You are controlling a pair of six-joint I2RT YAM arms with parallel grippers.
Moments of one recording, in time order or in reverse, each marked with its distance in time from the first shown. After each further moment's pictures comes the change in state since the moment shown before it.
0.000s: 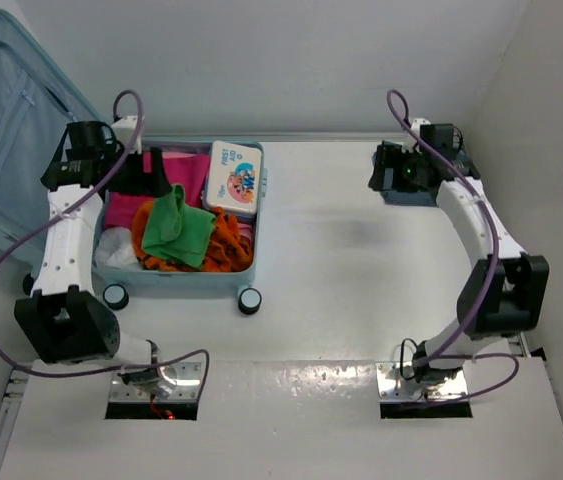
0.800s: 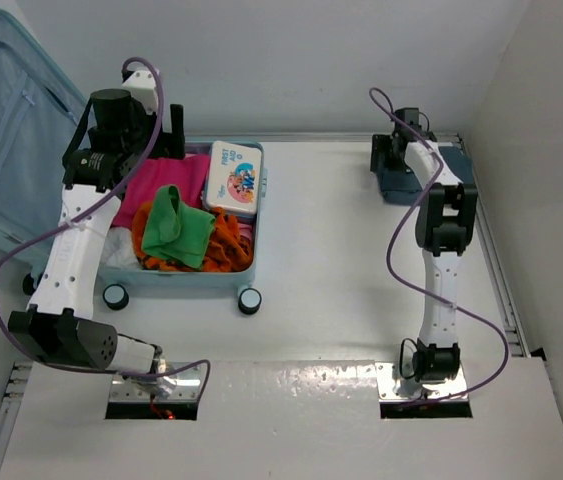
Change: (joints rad) left arm -0.293 -0.053 0.180 0.199 -0.411 -0.135; right arm -0.050 0.880 0.800 -0.051 0.280 -0.034
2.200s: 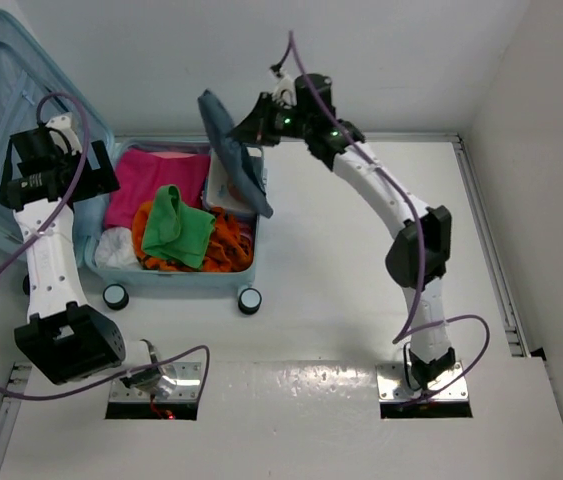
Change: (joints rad) left arm 0.483 -0.036 -0.176 -0.151 0.156 -0.018; right arm 0.519 -0.352 0.009 0.340 -0.681 0.681
